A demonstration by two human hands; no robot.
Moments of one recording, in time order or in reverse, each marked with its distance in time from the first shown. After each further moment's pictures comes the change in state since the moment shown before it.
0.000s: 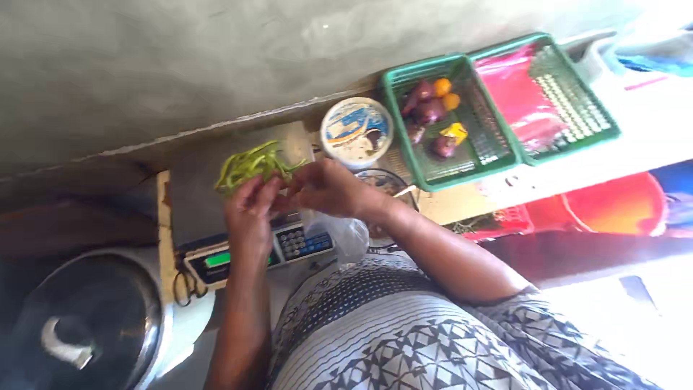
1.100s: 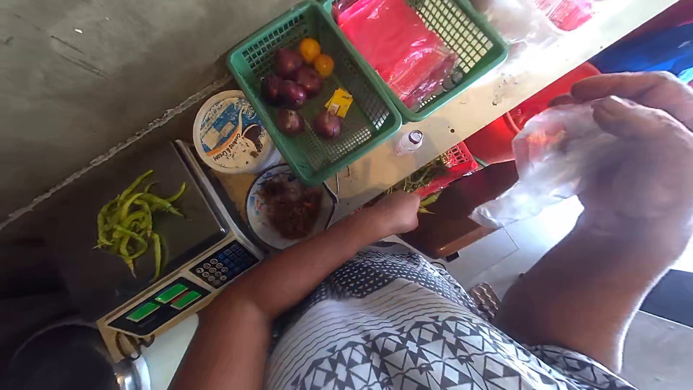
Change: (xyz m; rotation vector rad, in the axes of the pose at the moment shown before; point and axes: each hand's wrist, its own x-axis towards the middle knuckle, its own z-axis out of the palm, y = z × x) left_hand -0.102 -0.059 0.358 0.959 -1.562 0.001; right_hand -0.384 0.091 -0.202 0.181 1.127 0.071
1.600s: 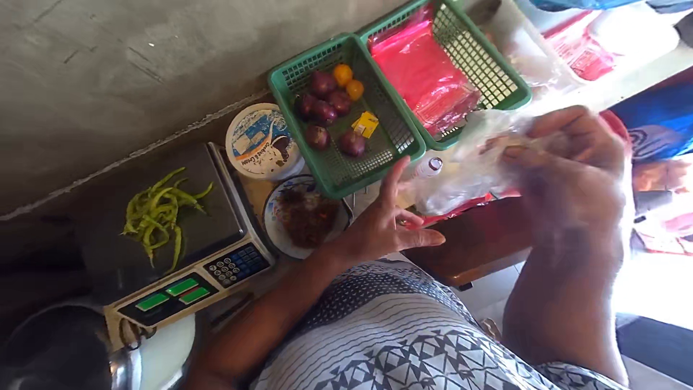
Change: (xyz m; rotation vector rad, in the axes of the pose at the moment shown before) left_hand -0.090 -0.026 -0.032 -0.932 0.399 0.395; right_hand 0.030 -0.006 0.076 0.051 -0.138 0.006
